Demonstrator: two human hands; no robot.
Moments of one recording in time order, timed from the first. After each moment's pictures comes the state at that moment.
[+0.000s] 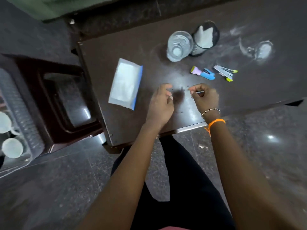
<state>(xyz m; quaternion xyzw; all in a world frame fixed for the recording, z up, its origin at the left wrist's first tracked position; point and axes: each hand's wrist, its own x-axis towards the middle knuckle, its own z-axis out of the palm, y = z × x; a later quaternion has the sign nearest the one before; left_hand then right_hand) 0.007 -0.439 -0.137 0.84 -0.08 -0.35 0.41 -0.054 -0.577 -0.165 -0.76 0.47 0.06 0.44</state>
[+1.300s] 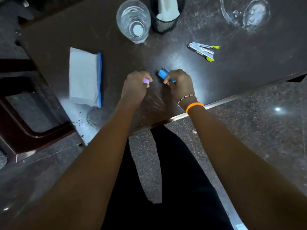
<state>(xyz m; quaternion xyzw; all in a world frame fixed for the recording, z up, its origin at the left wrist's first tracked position) 0.017 -0.508 -0.234 0.88 -0.17 -0.37 0.24 -0.074 -0.634 -0.240 -0.83 0.37 0.14 0.39</state>
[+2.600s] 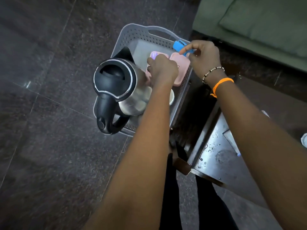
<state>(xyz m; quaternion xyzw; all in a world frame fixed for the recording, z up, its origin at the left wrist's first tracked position) 0.241 -0.035 -0.085 0.83 0.36 -0.17 0.39 0.272 -0.135 -0.100 -0.90 -0.02 0.10 0.41</state>
